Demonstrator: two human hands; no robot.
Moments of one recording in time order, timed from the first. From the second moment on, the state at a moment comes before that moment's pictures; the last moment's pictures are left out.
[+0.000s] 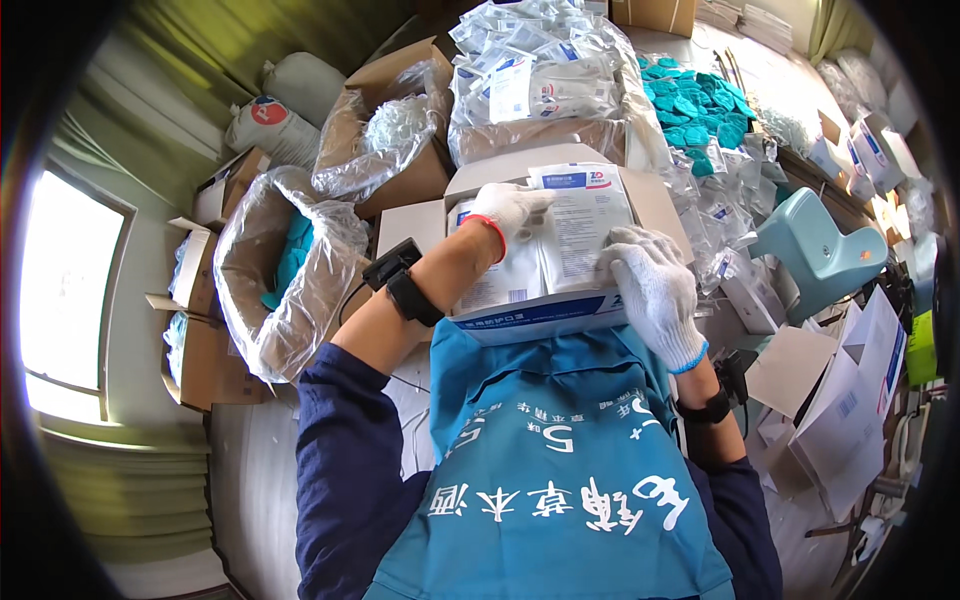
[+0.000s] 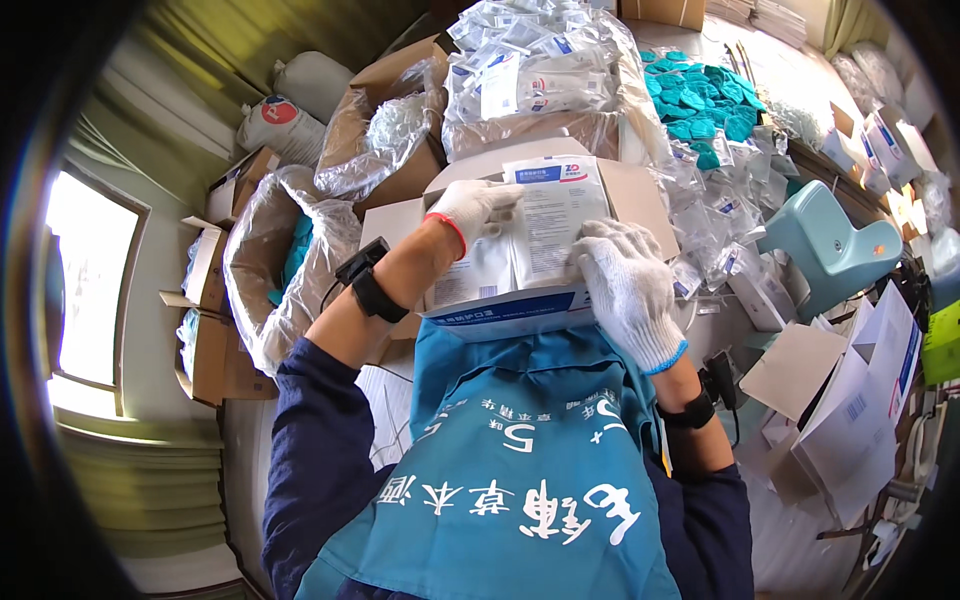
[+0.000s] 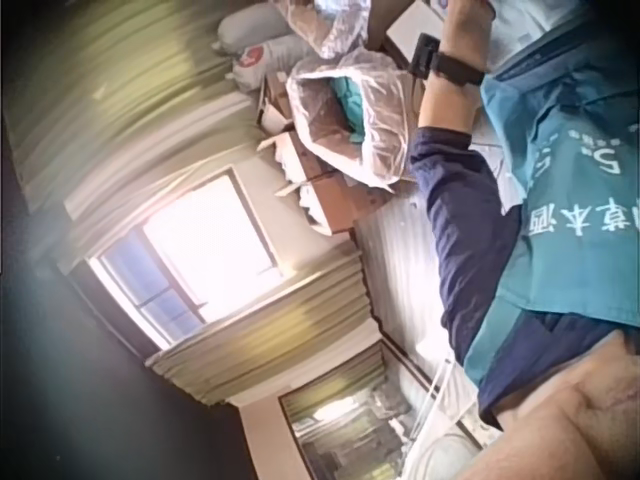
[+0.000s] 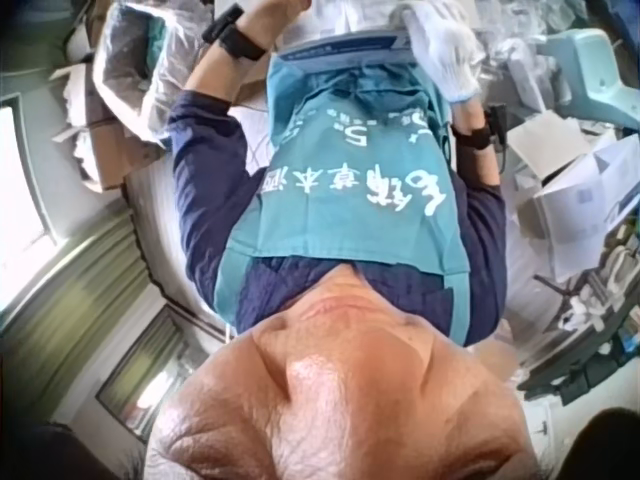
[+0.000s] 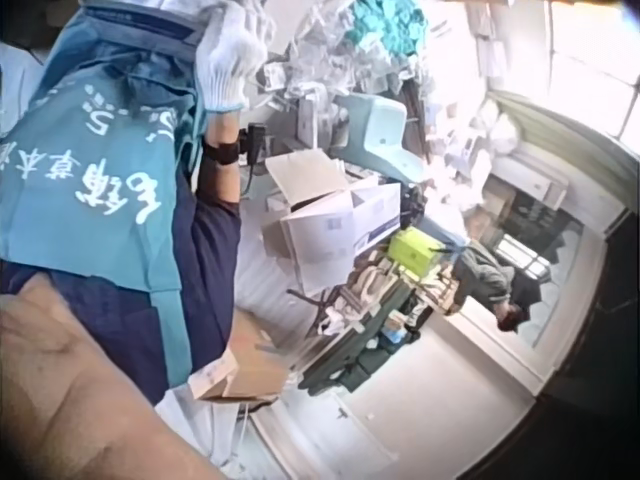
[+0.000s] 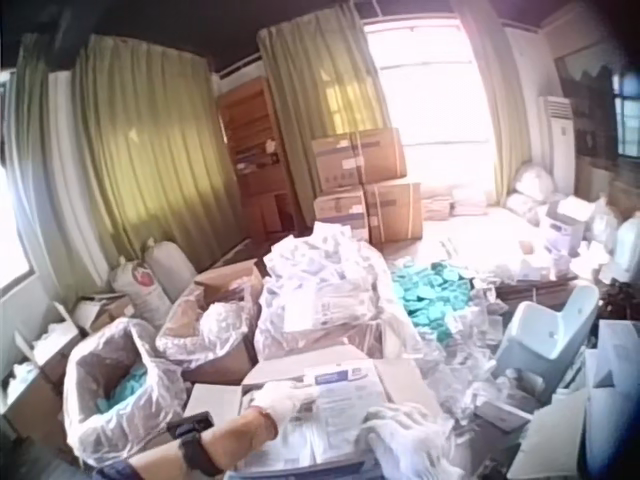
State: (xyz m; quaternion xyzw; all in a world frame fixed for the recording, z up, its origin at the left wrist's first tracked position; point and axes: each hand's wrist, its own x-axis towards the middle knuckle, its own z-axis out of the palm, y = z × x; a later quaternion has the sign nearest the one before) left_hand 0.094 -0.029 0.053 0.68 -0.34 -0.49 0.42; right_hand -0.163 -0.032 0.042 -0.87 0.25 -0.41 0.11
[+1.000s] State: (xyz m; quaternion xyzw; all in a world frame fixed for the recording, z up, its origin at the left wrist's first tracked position) left_hand 0.051 0.016 0.144 0.50 -0.78 0.26 0.29; right_hand -0.099 -0.073 0.129 -0.79 0.25 -0.47 0.31
